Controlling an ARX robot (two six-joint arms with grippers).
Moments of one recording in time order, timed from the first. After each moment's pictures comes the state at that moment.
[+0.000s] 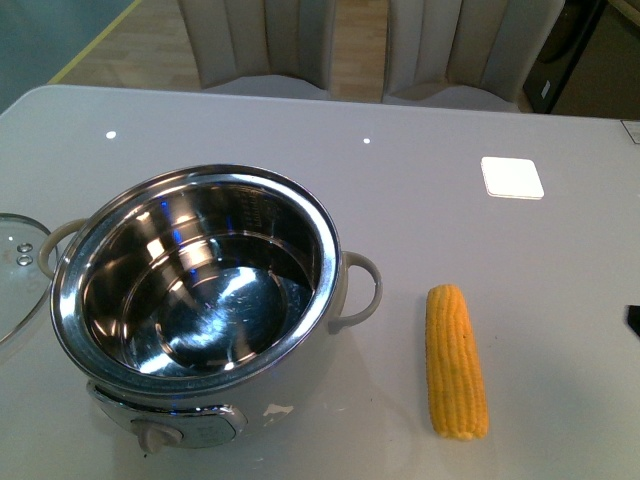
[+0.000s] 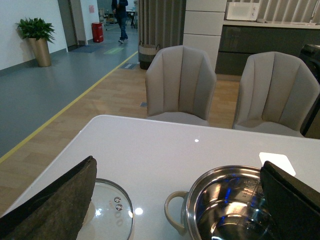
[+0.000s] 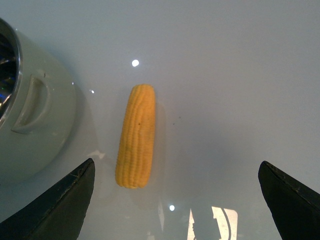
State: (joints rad) left arm 0.00 0.01 0.01 0.00 0.00 0.00; right arm 0.26 1.05 0.22 0.15 0.08 0.24
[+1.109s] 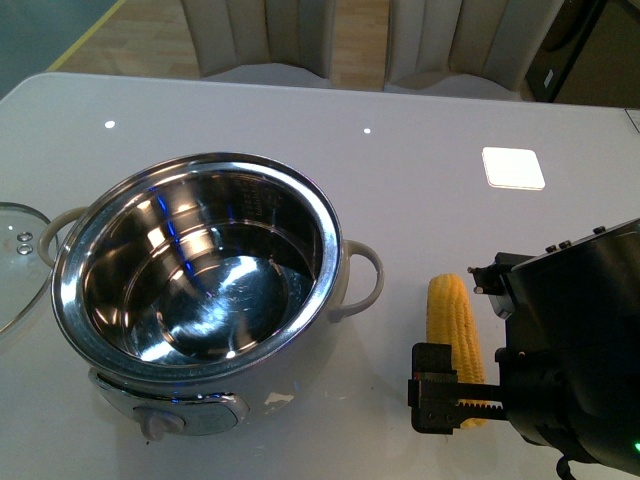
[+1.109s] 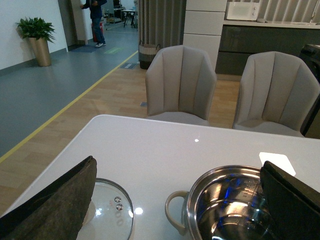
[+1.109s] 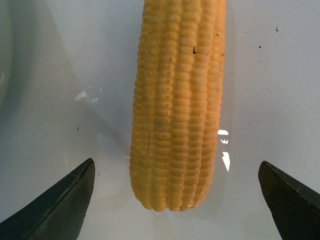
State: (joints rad) left arm 0.00 0.01 0.01 0.00 0.00 0.00; right arm 0.48 2.07 0.54 0.47 0.12 0.45
